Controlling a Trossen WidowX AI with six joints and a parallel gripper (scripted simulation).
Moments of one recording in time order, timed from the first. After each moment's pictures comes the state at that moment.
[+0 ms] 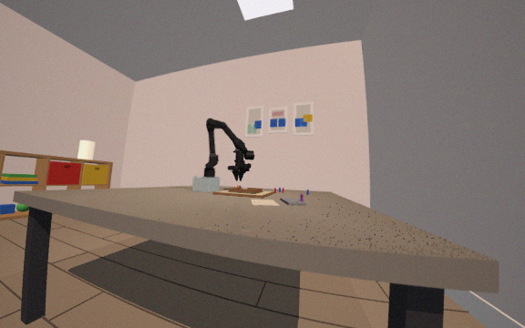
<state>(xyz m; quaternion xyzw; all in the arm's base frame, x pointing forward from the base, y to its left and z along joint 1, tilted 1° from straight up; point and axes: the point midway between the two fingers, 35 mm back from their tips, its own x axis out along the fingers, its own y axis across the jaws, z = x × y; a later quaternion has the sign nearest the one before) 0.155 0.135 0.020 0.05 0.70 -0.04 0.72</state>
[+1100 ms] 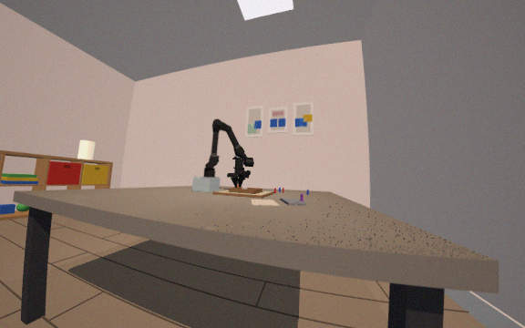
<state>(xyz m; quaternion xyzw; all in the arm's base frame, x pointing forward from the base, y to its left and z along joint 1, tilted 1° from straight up) 0.154 0.135 -0.030 0.05 0.70 -0.04 0.71</state>
